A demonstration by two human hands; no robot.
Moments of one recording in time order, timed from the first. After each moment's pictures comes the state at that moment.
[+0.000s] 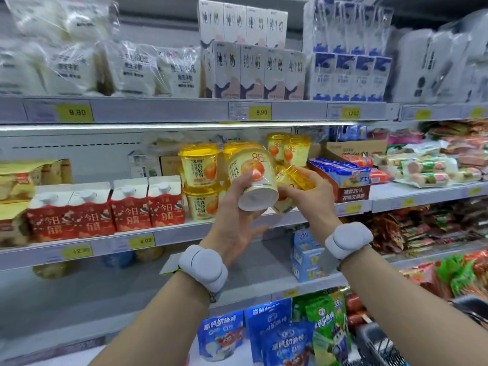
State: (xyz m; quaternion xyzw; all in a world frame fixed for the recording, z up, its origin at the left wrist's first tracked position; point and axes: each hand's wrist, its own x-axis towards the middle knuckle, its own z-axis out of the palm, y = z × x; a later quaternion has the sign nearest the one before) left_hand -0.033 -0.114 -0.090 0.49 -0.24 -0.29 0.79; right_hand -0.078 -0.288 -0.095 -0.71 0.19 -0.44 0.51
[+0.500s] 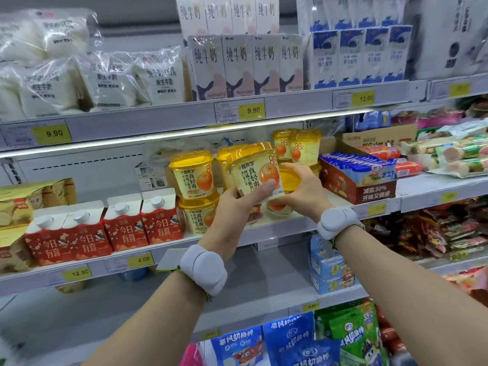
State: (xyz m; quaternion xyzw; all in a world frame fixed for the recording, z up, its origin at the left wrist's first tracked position) left_hand 0.005 -0.151 -0.084 0.62 -0.28 -0.14 0.71; right_hand -0.012 -0.350 -0.103 -0.85 0.08 -0.35 0.38
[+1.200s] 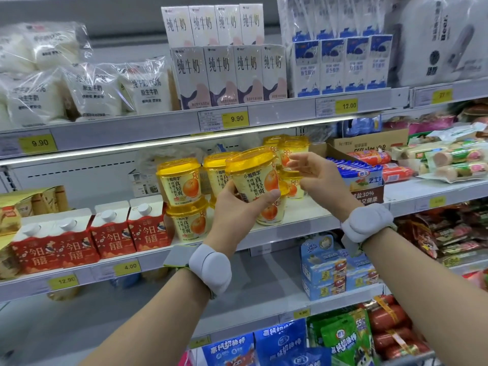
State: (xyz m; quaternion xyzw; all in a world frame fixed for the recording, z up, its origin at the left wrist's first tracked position) left_hand -0.007 -0.184 -0.080 0.69 -0.29 0.00 0.66; right_hand -0.063 -0.381 -0.068 -0.83 0.01 -0.35 0.44
